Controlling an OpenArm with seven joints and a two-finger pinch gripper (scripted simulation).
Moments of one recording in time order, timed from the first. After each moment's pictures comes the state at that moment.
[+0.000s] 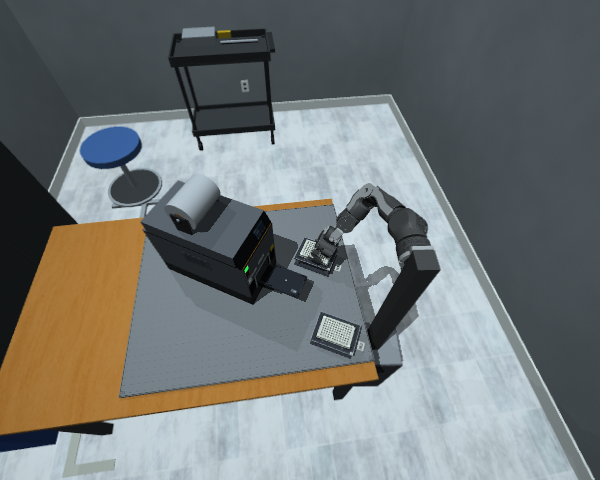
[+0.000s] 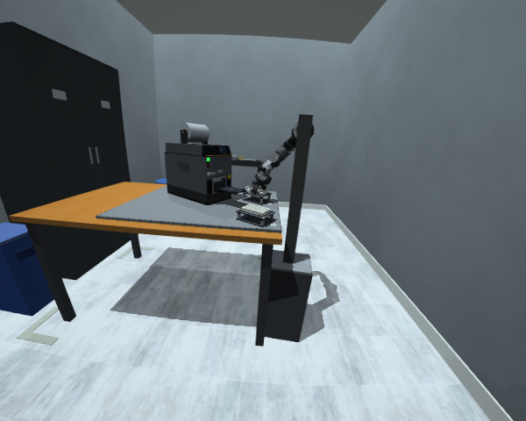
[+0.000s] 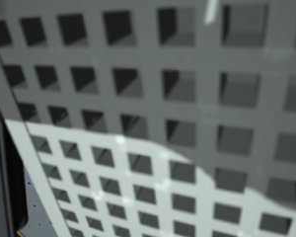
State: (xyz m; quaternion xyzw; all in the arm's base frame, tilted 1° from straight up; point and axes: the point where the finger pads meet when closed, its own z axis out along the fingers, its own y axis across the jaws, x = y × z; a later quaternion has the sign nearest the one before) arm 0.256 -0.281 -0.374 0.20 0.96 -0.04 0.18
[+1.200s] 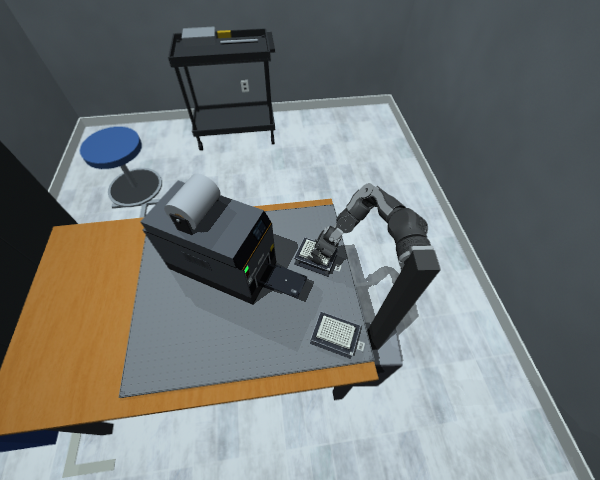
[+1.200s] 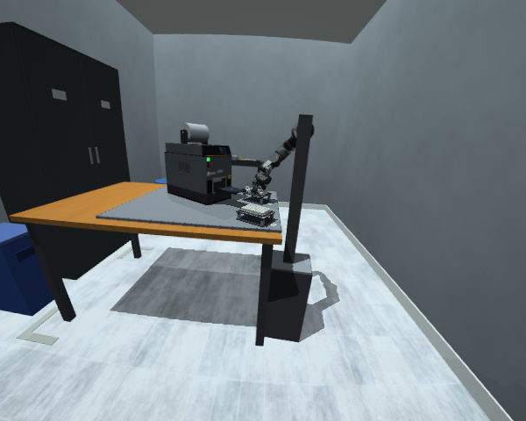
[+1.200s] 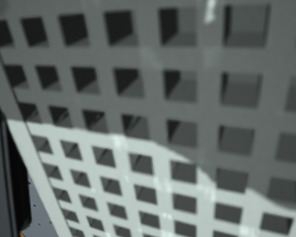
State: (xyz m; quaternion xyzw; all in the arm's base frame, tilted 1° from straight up) arm 0.257 -0.281 -0.374 0.20 0.96 -0.04 0.18
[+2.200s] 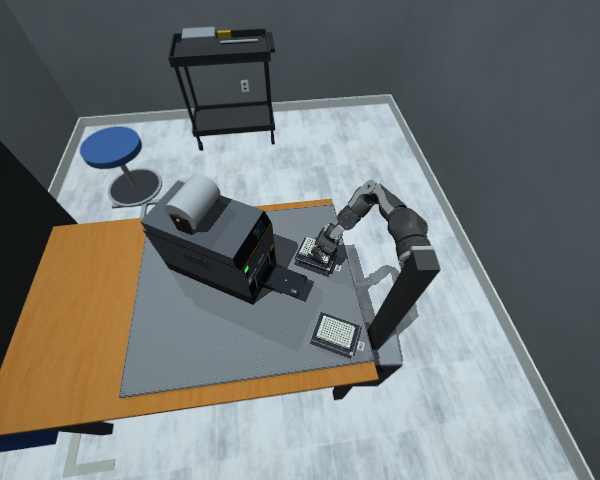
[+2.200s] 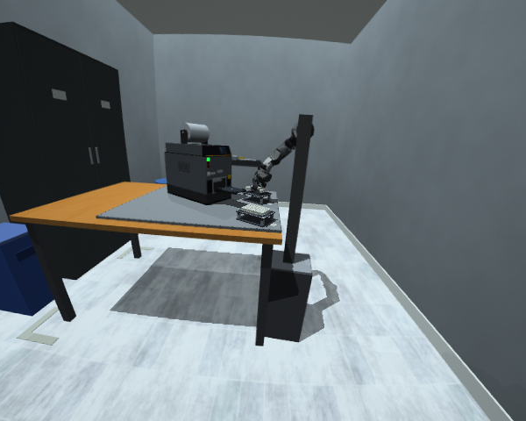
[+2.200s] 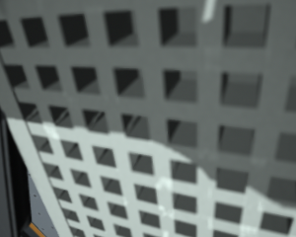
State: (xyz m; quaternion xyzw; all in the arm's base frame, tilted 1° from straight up) arm 0.257 -0.281 -0.356 0.20 0.96 -0.04 0.18
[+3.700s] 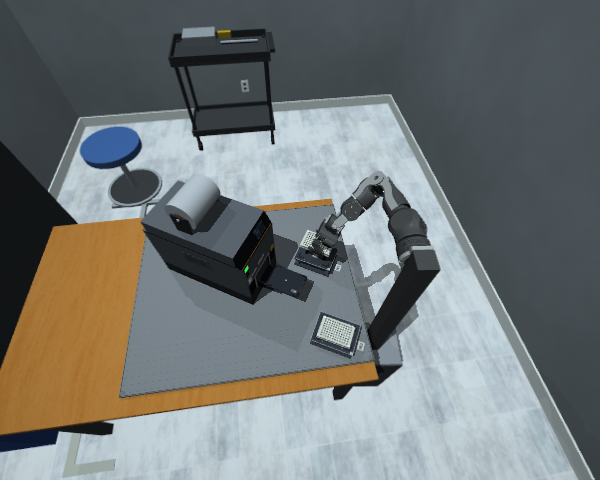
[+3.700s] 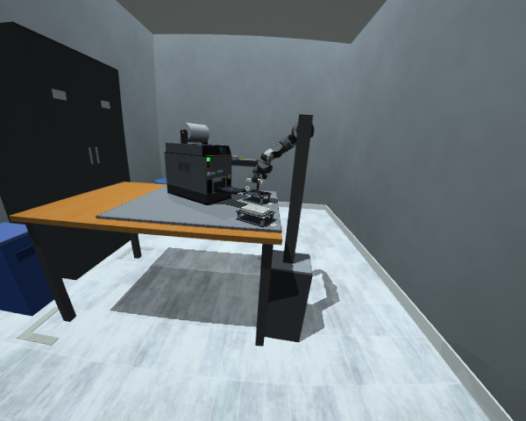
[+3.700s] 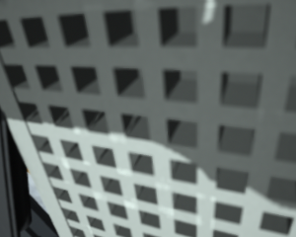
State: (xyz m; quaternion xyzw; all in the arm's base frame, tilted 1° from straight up) arm 0.255 -0.280 -0.301 0.20 0.96 -0.04 0.18
